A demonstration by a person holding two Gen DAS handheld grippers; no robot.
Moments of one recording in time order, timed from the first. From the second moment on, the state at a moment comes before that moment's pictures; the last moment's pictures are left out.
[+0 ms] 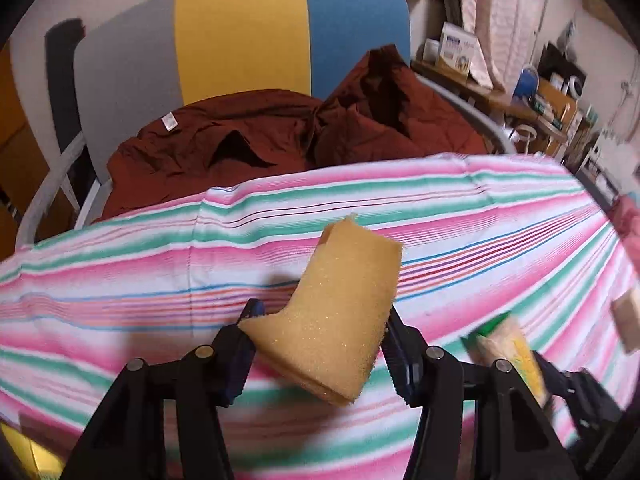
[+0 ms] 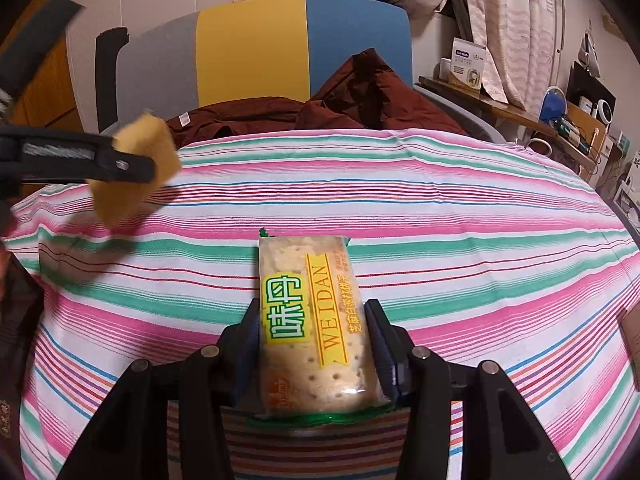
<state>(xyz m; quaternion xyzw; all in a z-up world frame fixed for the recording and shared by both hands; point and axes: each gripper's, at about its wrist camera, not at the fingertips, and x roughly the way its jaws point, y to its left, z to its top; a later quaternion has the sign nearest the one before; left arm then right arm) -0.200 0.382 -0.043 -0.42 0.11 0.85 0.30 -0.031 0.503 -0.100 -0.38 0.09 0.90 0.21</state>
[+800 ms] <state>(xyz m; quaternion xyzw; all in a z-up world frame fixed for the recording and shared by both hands) -0.147 0.129 -0.009 -0.43 -0.06 0.87 0.24 -0.012 0.488 -0.076 -0.32 0.05 0.91 0.24</state>
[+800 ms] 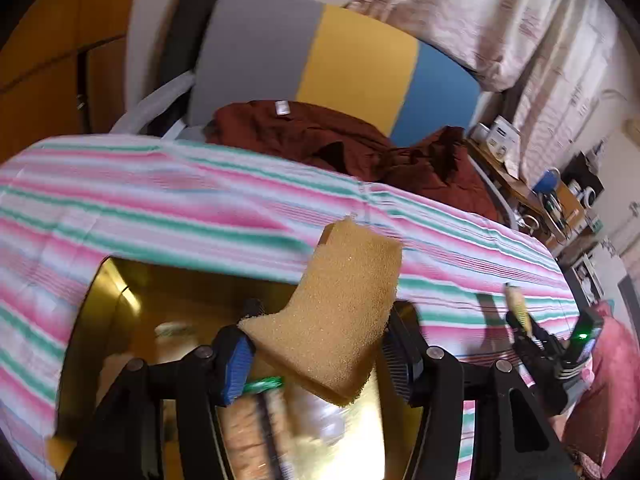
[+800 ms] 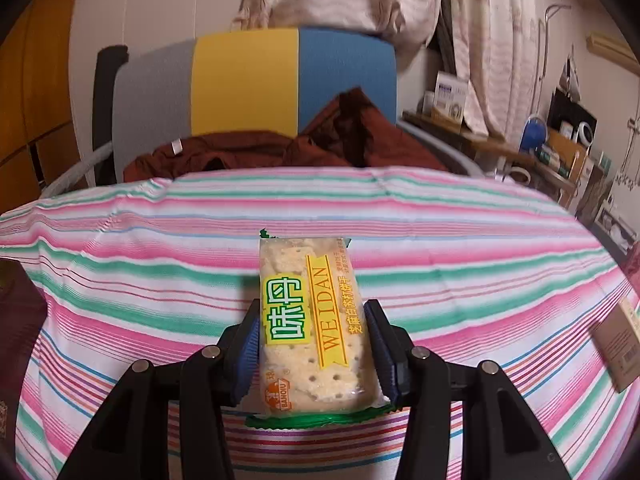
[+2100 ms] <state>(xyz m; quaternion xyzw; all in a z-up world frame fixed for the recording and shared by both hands) -0.041 0.063 -0.004 -0.36 -0.09 0.91 0.16 0.032 0.310 -0.031 -0.35 0.18 0.92 0.01</state>
